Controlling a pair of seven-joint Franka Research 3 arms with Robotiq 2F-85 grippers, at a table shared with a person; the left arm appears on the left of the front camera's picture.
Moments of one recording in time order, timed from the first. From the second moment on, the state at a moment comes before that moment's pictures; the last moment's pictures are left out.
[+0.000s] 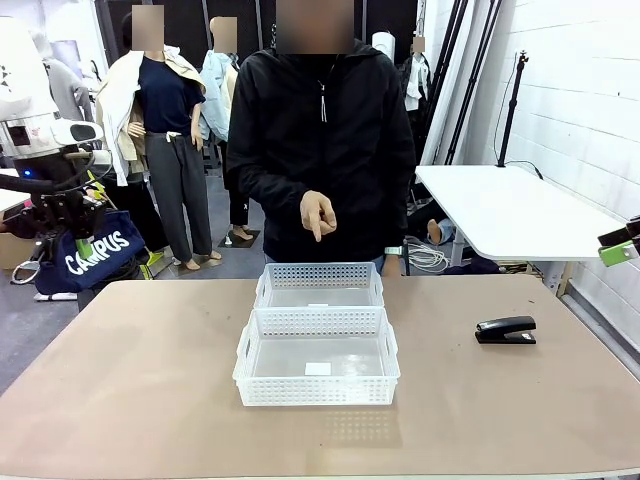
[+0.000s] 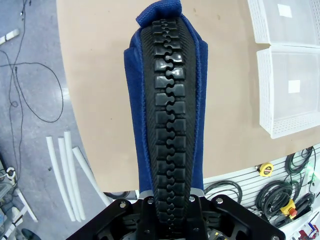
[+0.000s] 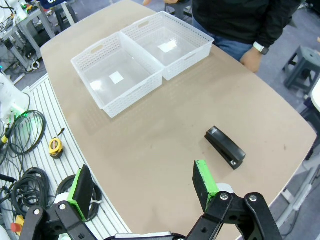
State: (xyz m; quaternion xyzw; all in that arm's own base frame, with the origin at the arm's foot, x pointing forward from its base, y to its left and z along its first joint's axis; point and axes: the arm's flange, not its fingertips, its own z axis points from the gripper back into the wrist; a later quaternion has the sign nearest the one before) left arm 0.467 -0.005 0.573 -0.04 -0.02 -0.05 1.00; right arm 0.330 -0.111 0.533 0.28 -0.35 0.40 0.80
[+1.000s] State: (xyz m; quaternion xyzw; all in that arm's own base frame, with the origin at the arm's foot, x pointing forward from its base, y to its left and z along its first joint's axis) left arm 0.466 -0.066 0.568 -0.04 -0.02 -0.30 0.95; right arm 0.330 -0.110 0.533 0.27 -0.35 0.40 0.80
